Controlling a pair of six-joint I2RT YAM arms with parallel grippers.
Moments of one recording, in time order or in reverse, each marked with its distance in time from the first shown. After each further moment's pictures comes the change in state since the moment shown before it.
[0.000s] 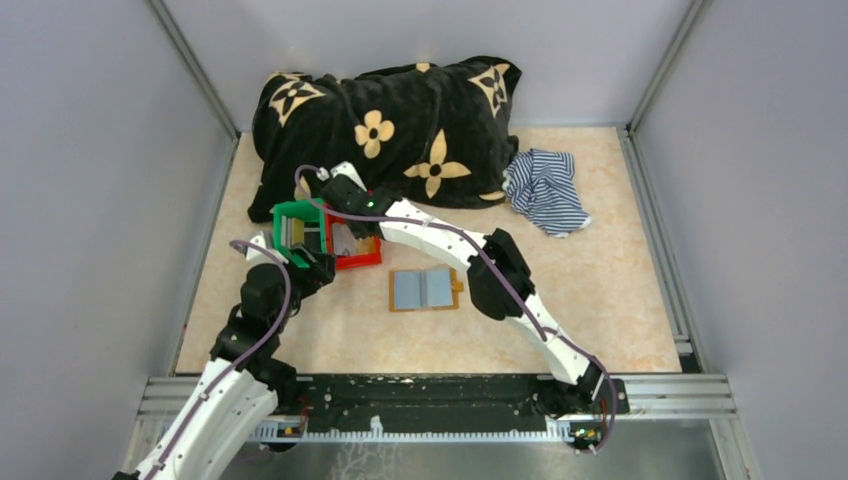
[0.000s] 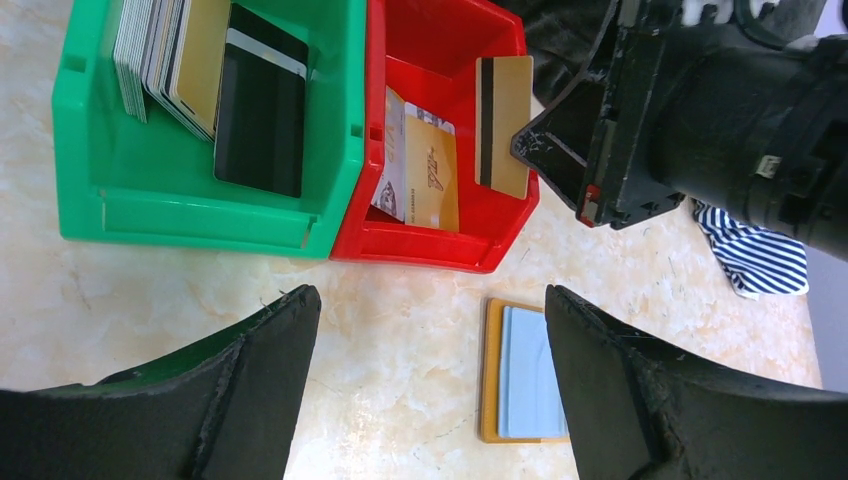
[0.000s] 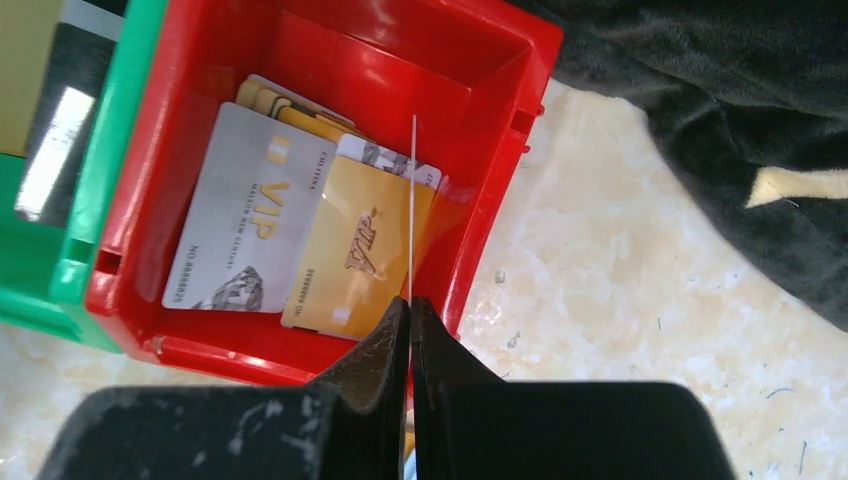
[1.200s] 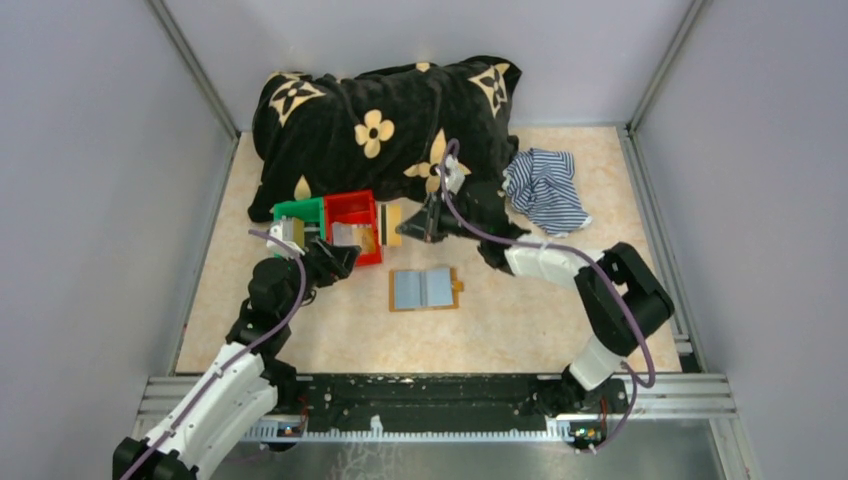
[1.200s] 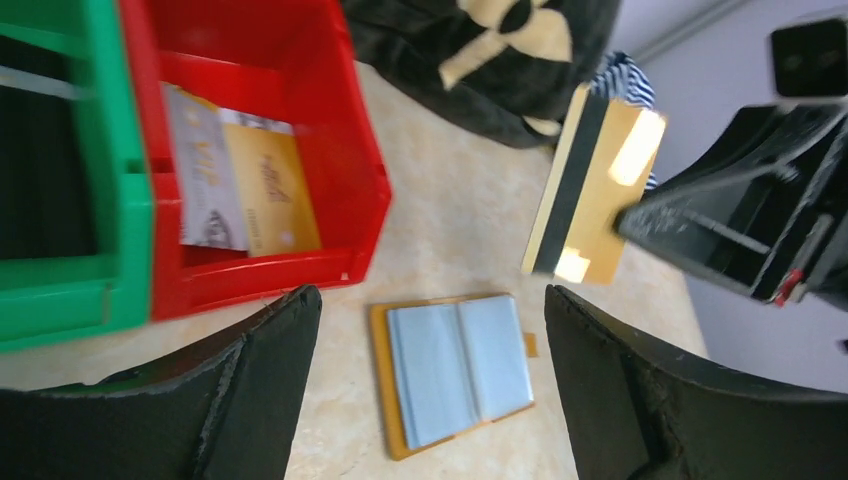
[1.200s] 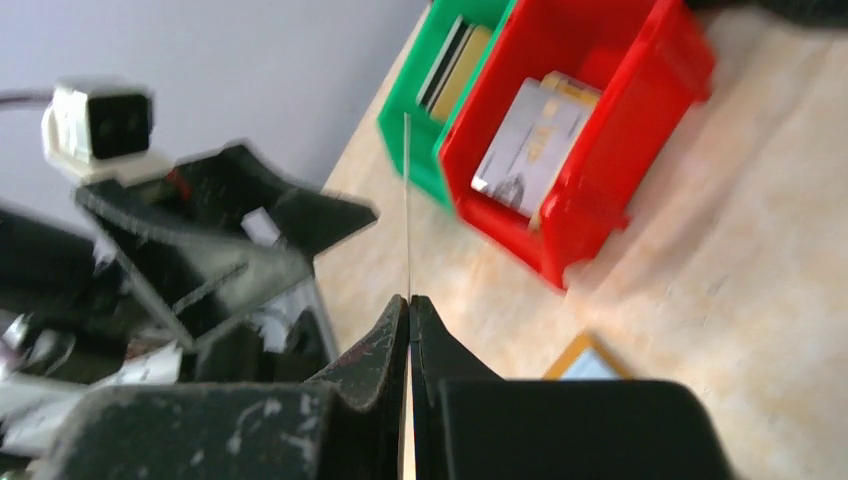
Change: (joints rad) left arm 0.000 0.190 -0.085 0.444 0.317 -0.021; right arm -0.366 -0.785 -1.459 1.424 -0.991 0.527
